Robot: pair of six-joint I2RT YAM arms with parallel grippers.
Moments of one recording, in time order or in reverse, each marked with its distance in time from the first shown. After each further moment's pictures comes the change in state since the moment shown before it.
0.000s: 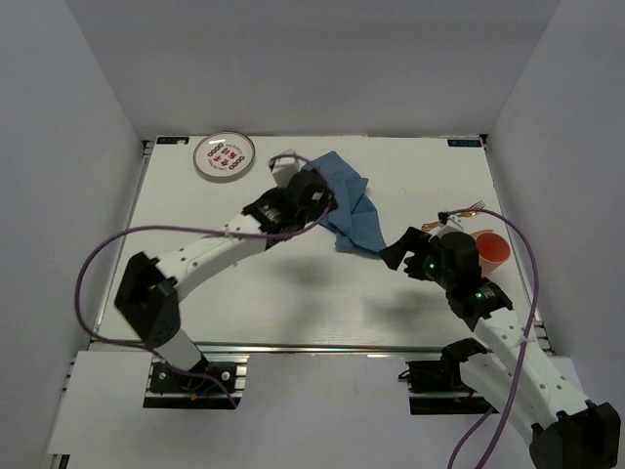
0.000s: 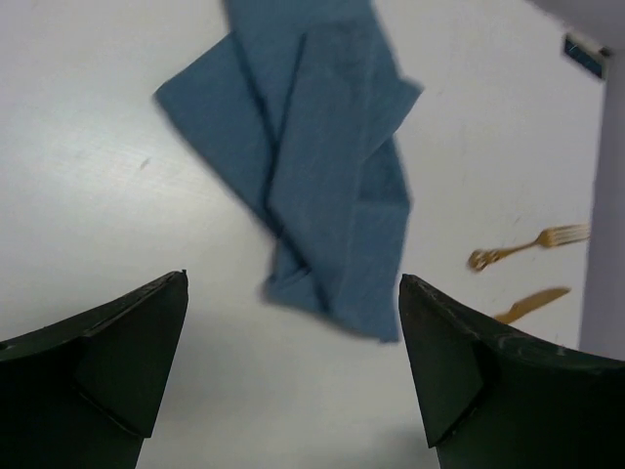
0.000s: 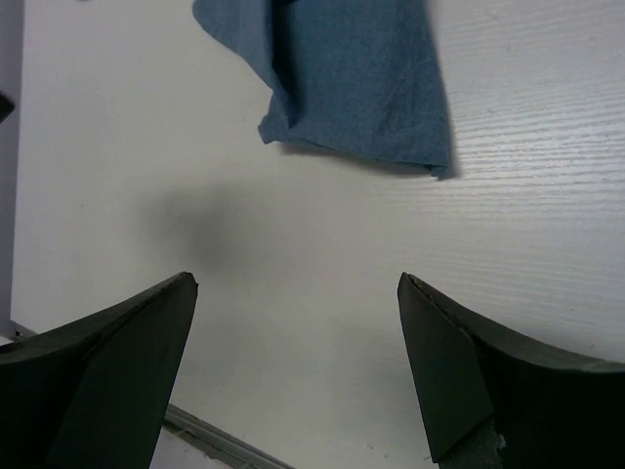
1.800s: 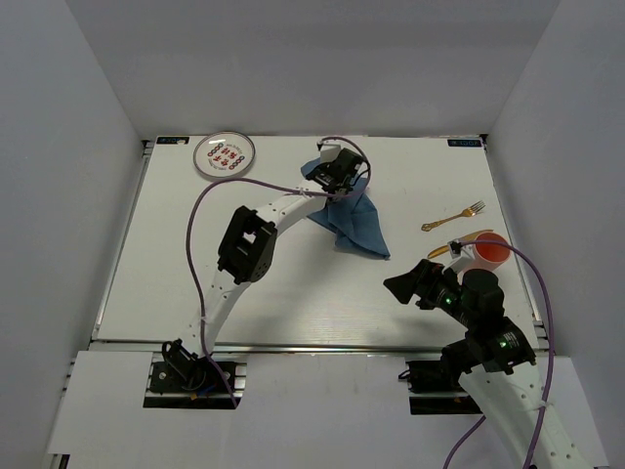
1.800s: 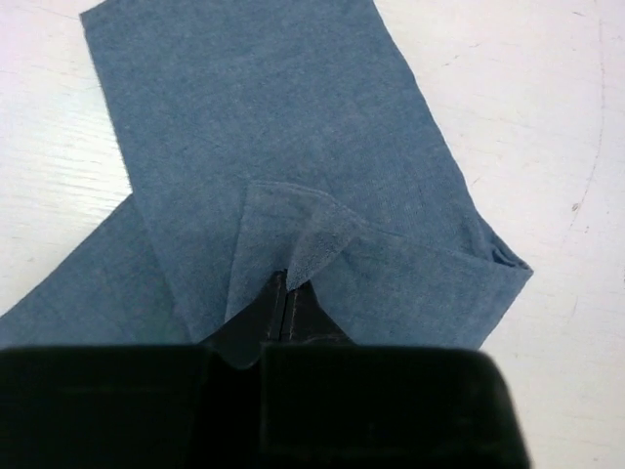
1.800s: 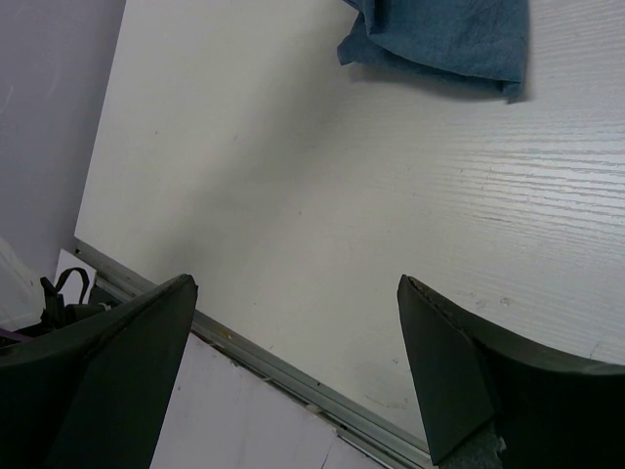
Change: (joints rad) left arm 0.099 0.984 0.966 -0.068 -0.041 0.253; right arm 0.002 -0.492 -0.093 -0.265 -0.158 0.004
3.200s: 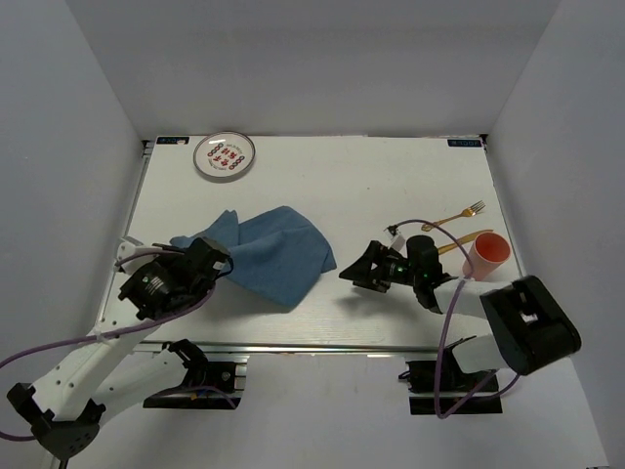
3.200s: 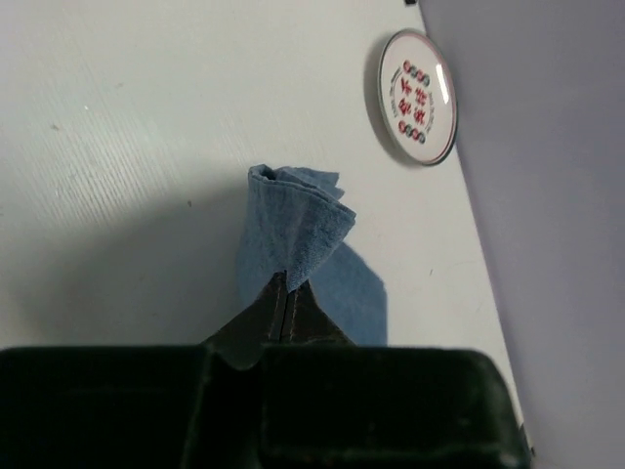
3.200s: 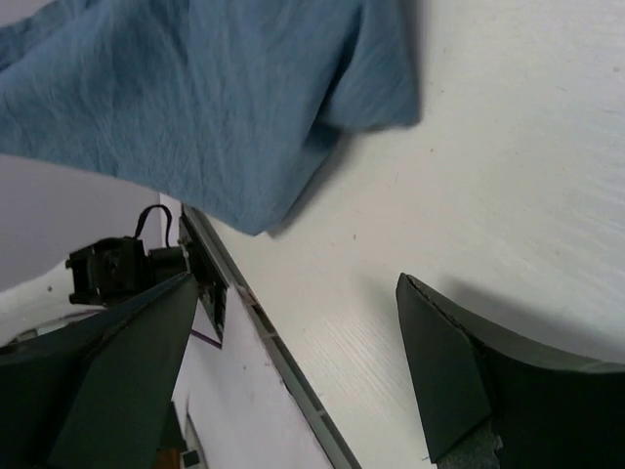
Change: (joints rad) left arm -0.003 -1.664 -1.201 -0.791 -0.473 -1.128; right arm 0.057 1.086 -0.101 1.081 -0.385 0.209
